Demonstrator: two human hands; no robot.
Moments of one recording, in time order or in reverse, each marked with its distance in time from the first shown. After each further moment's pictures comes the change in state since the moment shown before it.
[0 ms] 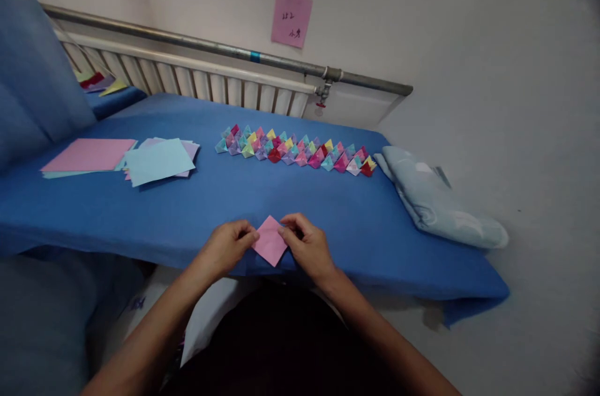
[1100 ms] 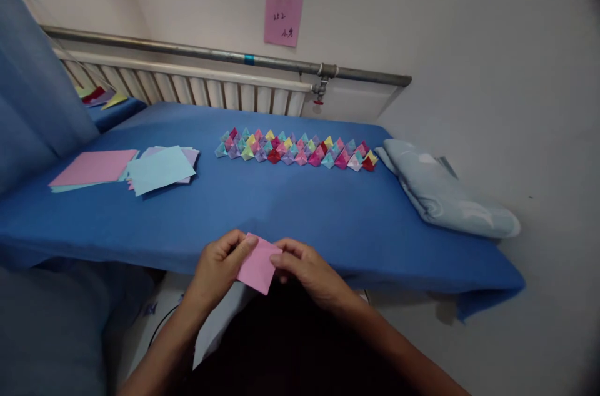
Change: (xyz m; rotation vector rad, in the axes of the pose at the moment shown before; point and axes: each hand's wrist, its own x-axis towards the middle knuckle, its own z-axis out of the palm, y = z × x) left_hand -0.035 0.002 0.009 -0.571 0.181 -0.012; right_hand -0.030 -0.033 0.003 0.526 -0.437 0.411
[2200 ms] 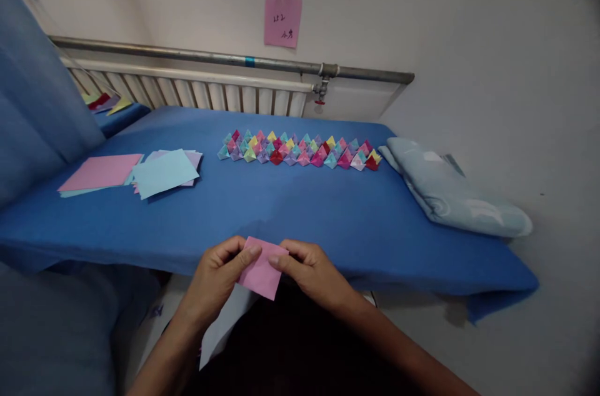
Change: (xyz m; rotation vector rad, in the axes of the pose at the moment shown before) left_hand -0.012 0.010 -0.007 -0.317 -0.066 -0.118; right_hand -0.004 -0.016 0.004 -0.288 0.032 -0.185
